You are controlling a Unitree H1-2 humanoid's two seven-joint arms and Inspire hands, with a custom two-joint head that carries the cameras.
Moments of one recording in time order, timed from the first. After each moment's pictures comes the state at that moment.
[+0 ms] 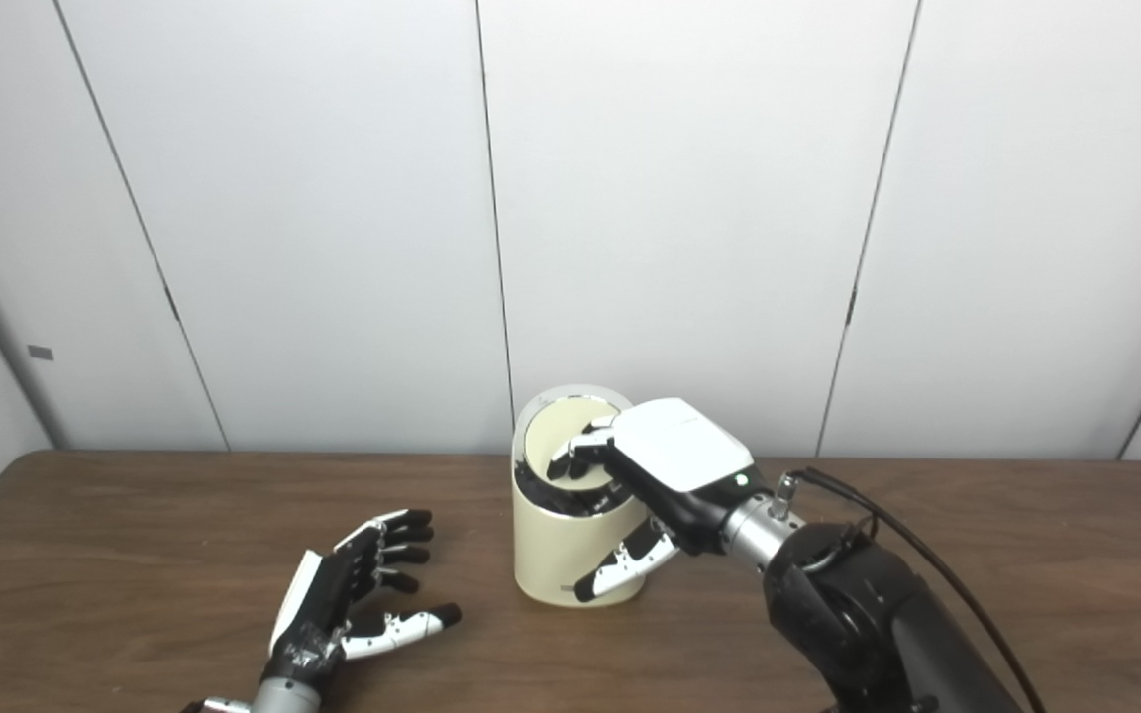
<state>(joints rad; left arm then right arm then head) -0.23 0.11 -0.01 0.21 0.18 -0.15 0.04 -0.61 -0.35 0.37 -0.14 -0.83 -0.01 0.42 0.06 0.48</state>
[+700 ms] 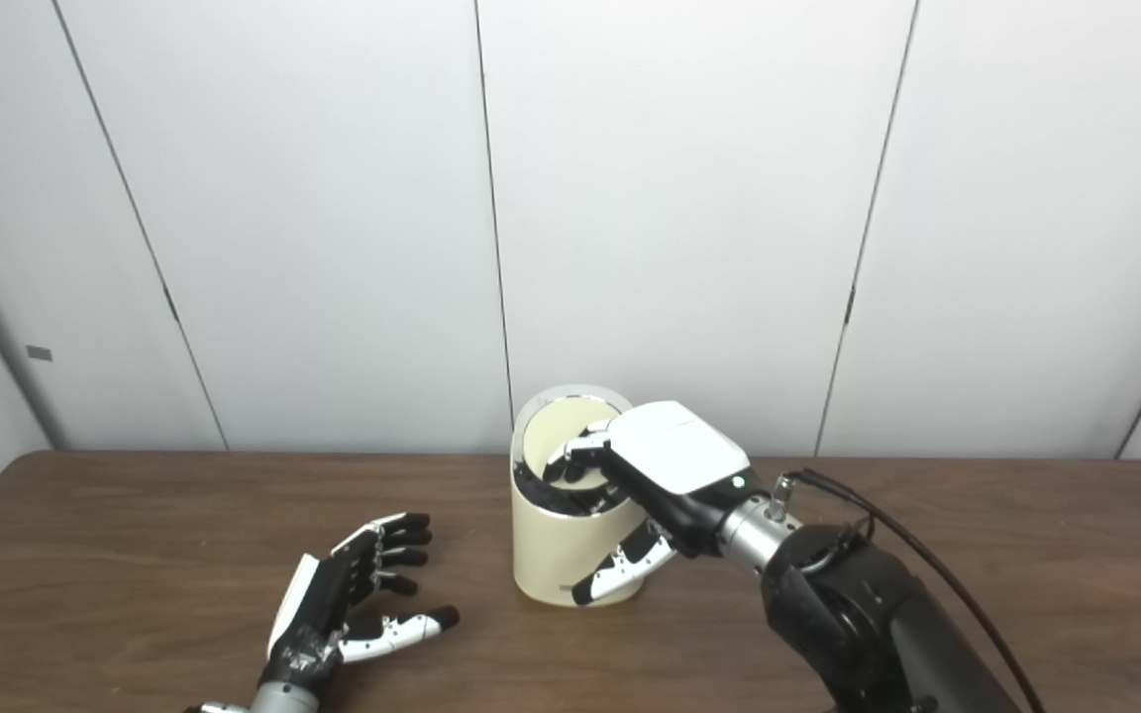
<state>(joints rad) -0.23 0.11 -0.01 0.21 0.16 -0.15 0.04 -0.61 -0.35 0.38 -0.14 -0.81 -0.01 0.42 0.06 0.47</state>
